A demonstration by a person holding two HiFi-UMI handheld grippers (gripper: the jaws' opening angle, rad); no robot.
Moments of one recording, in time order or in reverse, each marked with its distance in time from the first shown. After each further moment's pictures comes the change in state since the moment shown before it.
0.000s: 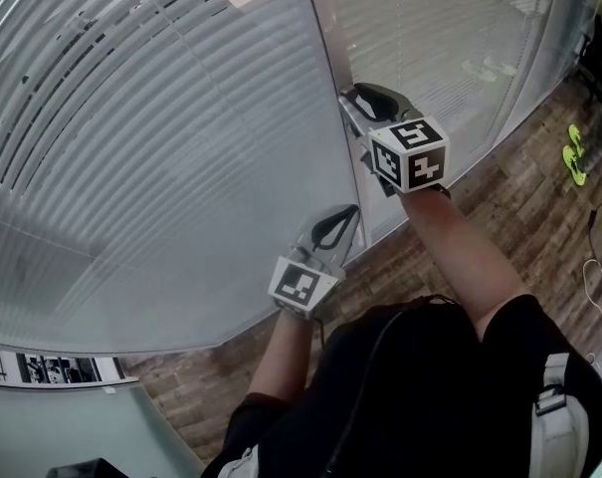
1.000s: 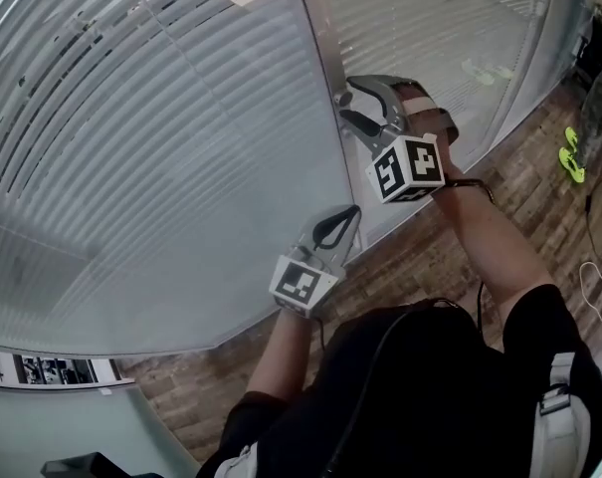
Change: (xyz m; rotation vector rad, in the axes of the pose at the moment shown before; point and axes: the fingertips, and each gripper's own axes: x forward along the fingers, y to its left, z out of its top) left arm 0.014 -0.003 -0.008 0.002 -0.008 -0.011; right arm -0.008 0.016 0.004 -1.171 0.127 0.036
